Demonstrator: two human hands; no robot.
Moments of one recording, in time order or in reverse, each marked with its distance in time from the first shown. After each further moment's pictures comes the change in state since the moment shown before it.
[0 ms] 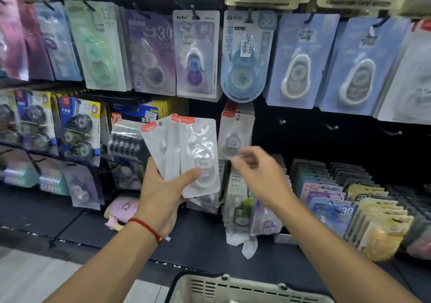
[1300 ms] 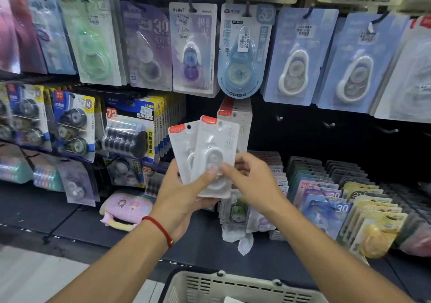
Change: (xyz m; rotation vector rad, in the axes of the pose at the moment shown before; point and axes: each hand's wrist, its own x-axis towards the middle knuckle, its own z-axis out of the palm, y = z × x) left_hand -0.009 -0.017 0.022 -0.005 -0.189 -0.129; right_hand -0.010 0.007 0.011 0.193 -0.094 -0.042
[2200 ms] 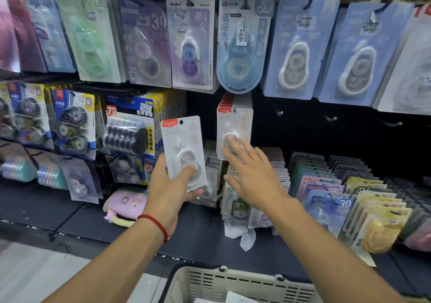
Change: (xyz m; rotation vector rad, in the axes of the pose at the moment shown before) left_hand 0.012 -0.007 -0.015 0.122 0.274 0.088; right_hand 0.022 0.033 -0.008 -1.113 -0.141 -0.359
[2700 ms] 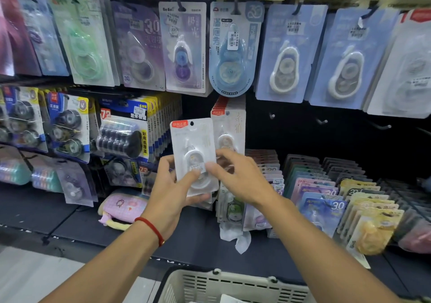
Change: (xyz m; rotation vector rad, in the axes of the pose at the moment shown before) left_hand -0.006 0.001 0.011 -0.052 -0.144 -0.043; right_hand 0.003 -0.016 -0.022 0.827 0.056 0.128
